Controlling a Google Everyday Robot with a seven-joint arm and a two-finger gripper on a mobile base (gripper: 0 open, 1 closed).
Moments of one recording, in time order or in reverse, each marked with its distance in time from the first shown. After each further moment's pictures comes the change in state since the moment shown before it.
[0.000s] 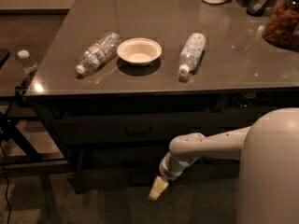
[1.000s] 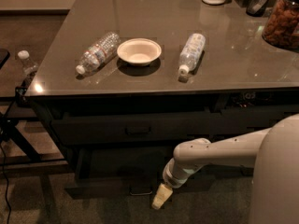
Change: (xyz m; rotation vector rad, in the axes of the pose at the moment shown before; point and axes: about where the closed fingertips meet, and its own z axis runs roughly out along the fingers) arm 0.025 0.028 -0.016 -0.003 0.027 0.025
